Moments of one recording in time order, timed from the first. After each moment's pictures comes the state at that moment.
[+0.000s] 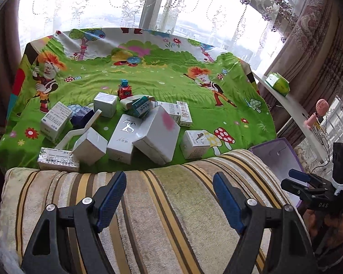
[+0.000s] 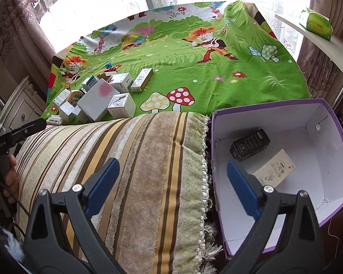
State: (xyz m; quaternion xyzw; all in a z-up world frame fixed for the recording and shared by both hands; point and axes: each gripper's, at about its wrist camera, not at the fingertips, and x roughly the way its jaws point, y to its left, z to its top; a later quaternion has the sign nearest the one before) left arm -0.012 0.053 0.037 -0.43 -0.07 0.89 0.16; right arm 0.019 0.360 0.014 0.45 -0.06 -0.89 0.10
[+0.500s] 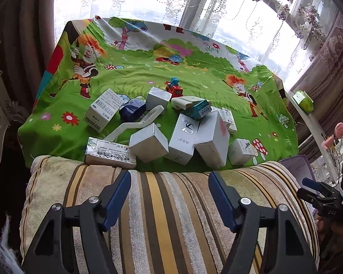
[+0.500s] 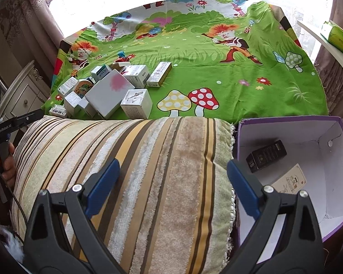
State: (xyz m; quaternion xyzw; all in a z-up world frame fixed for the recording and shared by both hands) left arm -0.026 -0.017 0.022 -0.44 -0.10 0.89 0.09; right arm -0.011 0.323 0.010 0.47 -0.03 -0.87 0.14
